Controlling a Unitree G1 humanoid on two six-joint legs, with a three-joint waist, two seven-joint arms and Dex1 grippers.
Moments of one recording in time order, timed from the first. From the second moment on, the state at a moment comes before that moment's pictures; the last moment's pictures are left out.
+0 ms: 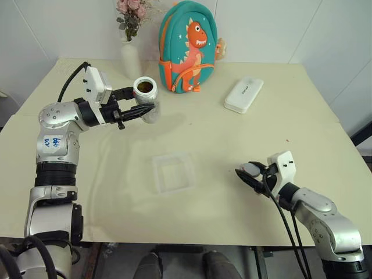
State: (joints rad) left arm -0.90 0.63 0.14 0.45 -0.32 -0.01 -1.11; right arm -0.10 -0.49 -0.15 -0.33 0.43 0.59 0.50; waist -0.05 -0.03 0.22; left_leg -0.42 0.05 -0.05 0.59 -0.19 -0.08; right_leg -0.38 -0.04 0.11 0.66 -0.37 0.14
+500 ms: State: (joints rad) left arm -0.89 0.66 0.00 0.53 0.00 -0.66 -1.01; right arm -0.04 -0.67 -0.26 -0.48 0.56 0.55 0.73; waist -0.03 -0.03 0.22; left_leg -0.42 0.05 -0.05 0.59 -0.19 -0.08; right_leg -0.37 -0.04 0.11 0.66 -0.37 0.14
